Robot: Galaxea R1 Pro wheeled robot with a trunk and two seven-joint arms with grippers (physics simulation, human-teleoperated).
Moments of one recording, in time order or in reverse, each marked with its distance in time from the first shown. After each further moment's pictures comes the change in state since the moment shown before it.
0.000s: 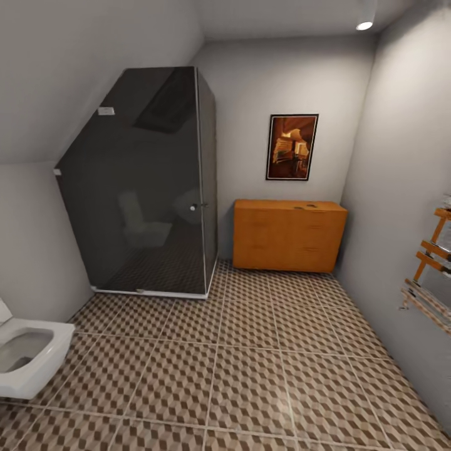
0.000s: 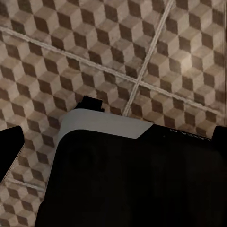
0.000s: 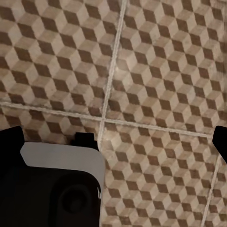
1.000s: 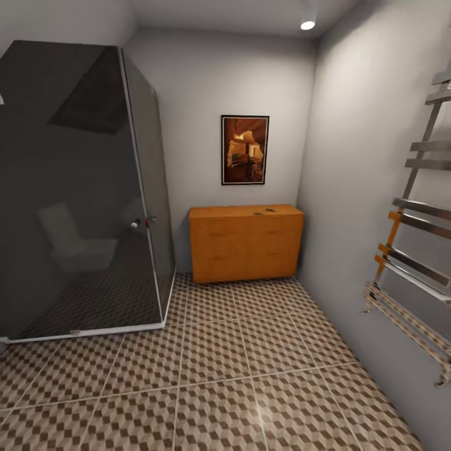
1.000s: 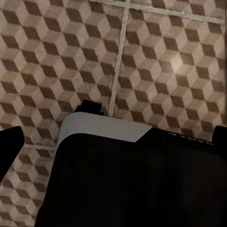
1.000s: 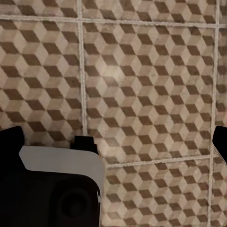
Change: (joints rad) left arm 0.000 0.000 -0.001 0.000 -0.001 0.000 0.000; right arm 0.000 0.000 0.000 0.000 0.000 0.000 -0.001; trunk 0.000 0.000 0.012
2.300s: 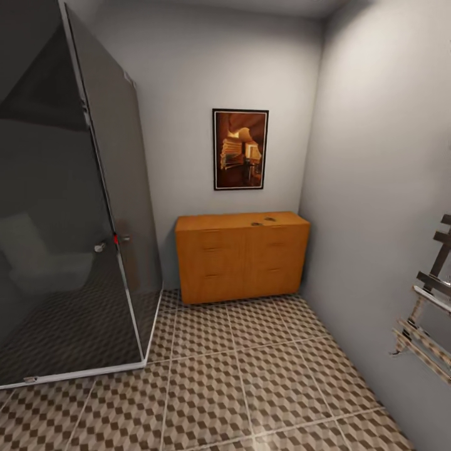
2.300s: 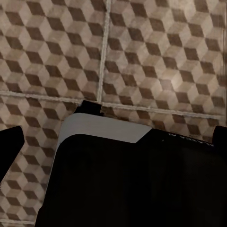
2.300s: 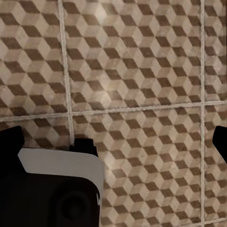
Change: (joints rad) left arm 0.000 0.000 0.000 0.000 0.000 -0.004 0.000; right arm 0.000 -0.001 0.000 0.000 0.000 -0.010 0.000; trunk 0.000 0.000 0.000
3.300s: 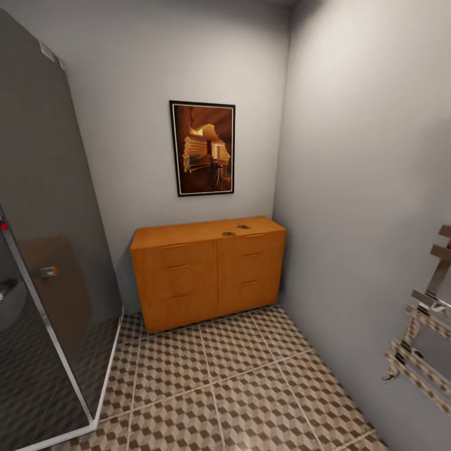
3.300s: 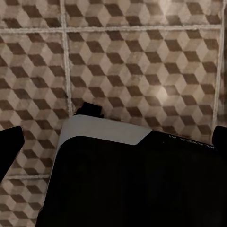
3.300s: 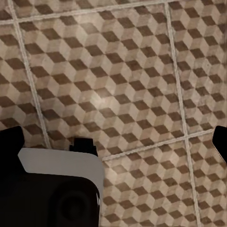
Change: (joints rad) left arm 0.000 0.000 0.002 0.000 -0.001 -0.008 0.002; right arm 0.000 -0.001 0.000 0.000 0.001 0.002 0.000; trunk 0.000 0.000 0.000
